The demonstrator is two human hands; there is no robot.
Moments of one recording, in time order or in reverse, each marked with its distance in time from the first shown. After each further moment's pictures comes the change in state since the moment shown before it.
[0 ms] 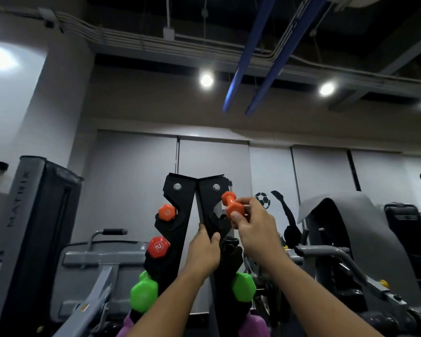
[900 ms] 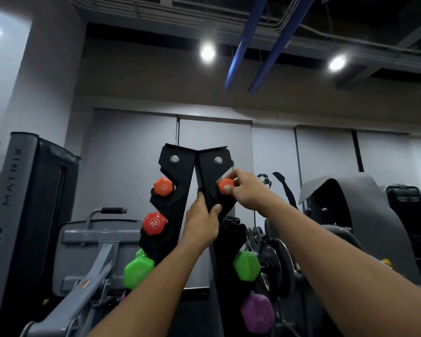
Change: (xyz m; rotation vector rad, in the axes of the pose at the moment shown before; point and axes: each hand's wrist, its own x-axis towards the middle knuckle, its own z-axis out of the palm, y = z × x) left_hand 0.052 -0.025 0.010 0.018 0.116 0.193; right_hand 0.084 0.028 0.029 -0.303 -0.318 0.072
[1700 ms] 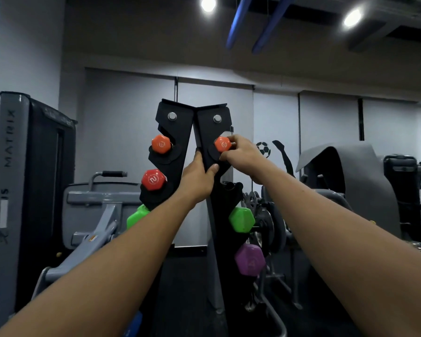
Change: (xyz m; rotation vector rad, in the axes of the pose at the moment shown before) left_hand -0.015 0.010 -0.014 0.078 -0.117 -0.033; right_hand -0.014 0.013 0.018 0.173 0.002 0.094
